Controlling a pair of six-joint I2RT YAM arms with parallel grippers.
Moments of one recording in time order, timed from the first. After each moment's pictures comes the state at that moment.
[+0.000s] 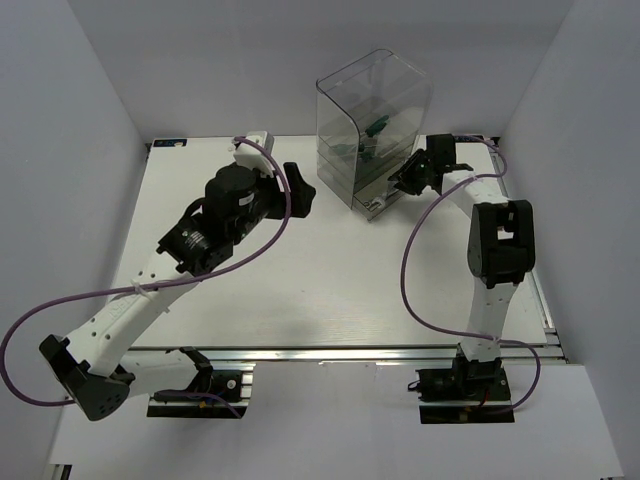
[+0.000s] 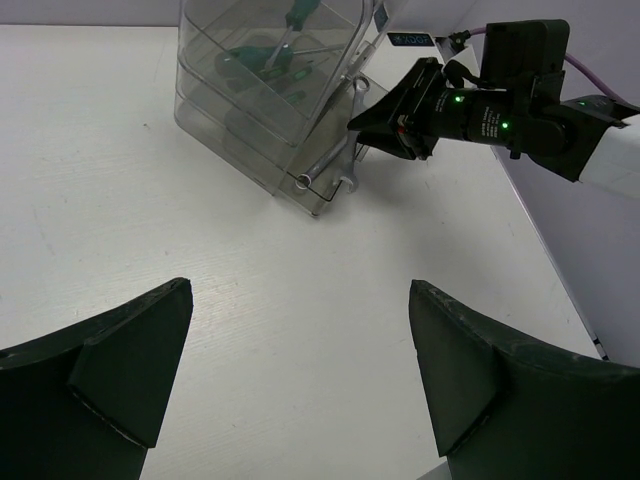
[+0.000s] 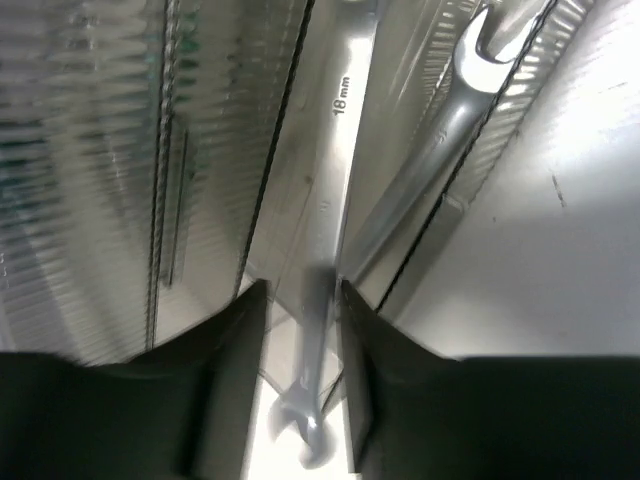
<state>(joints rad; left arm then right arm) -0.72 1.16 1.30 -0.40 -0.24 -0.42 0.14 2.04 1.53 -0.24 -0.22 0.84</state>
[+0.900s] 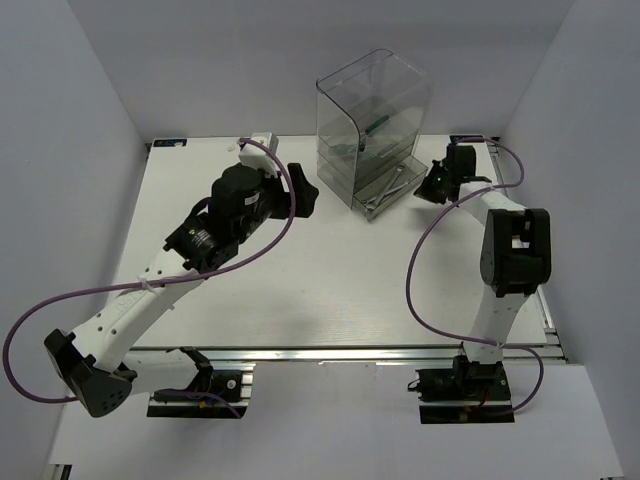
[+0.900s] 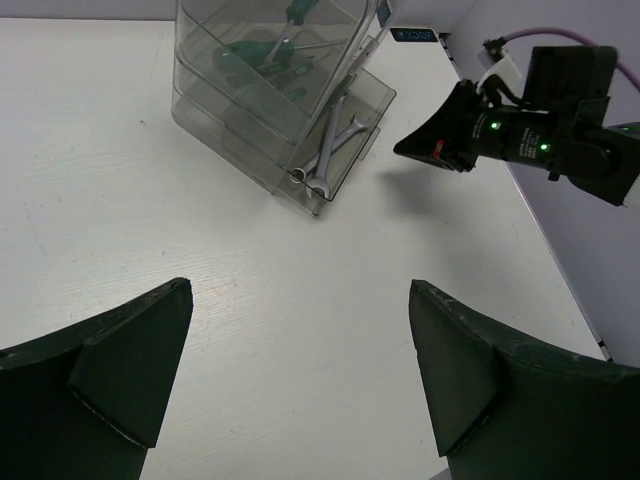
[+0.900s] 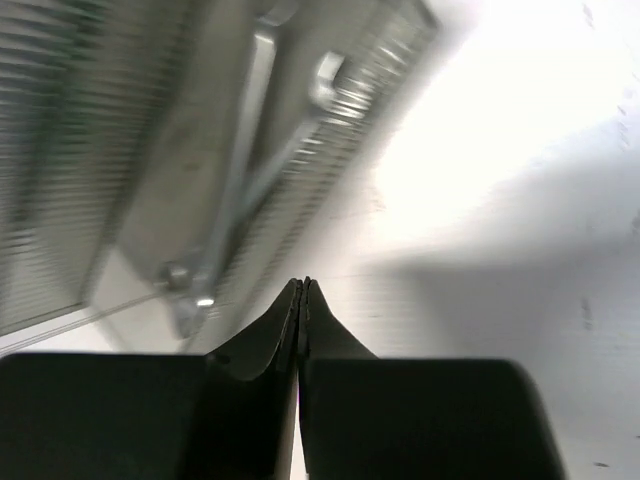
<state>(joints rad) -0.72 1.18 1.28 -0.36 -0.23 -0.42 0.06 1.92 1.36 -0.16 -0.21 0.50</state>
